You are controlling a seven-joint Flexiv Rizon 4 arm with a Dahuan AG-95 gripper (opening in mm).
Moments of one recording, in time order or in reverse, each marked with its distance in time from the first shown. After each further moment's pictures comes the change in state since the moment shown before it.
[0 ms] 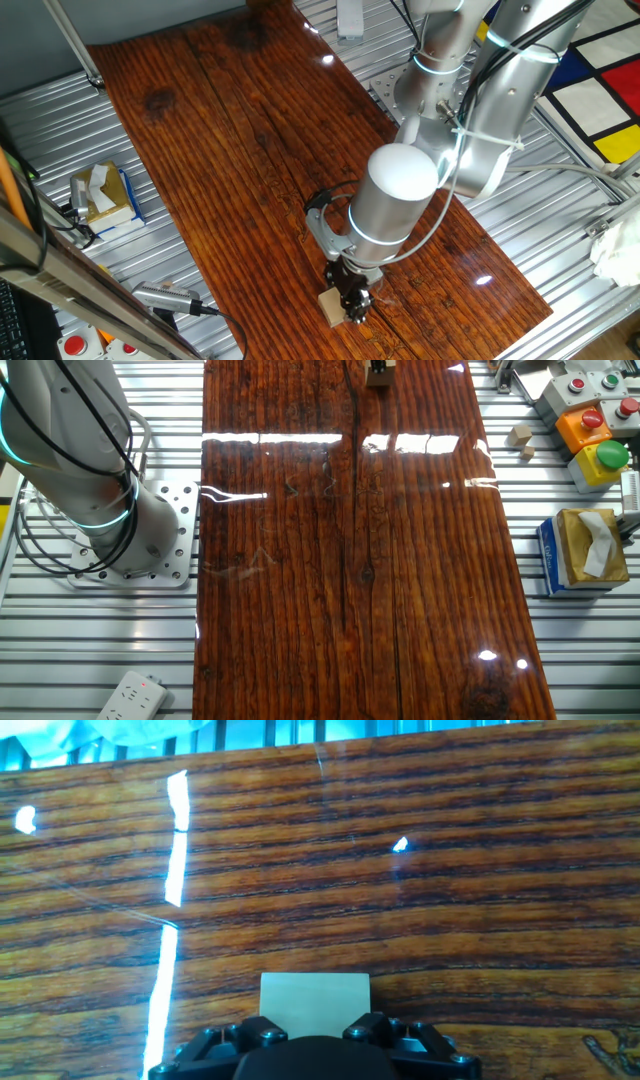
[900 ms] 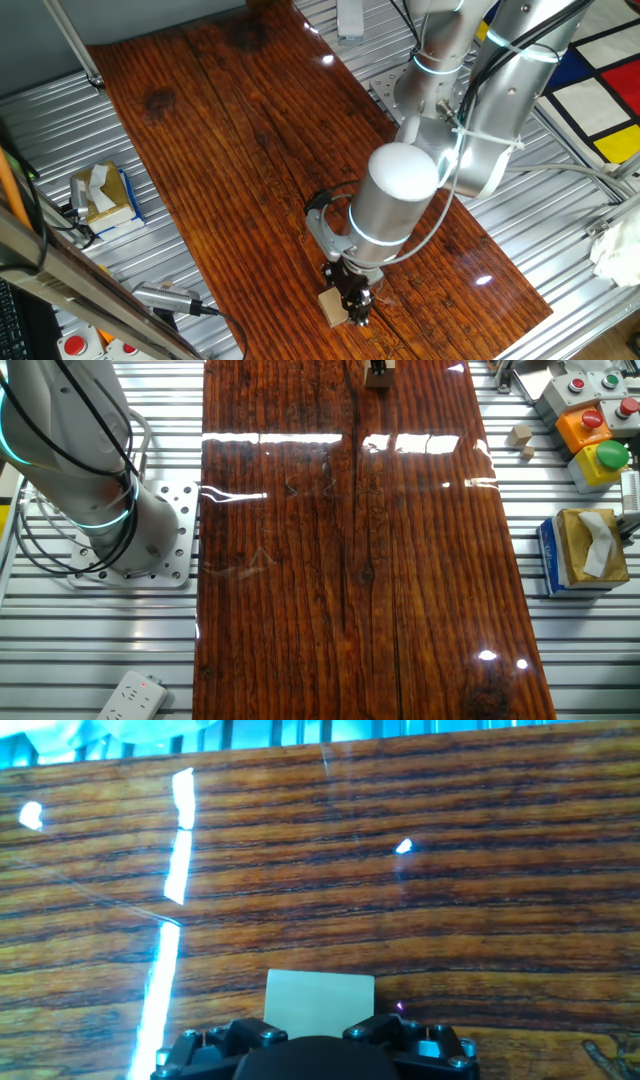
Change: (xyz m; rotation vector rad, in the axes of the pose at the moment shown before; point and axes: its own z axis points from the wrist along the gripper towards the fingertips) arm -0.005 0.000 -0.005 0.033 0.008 -0.015
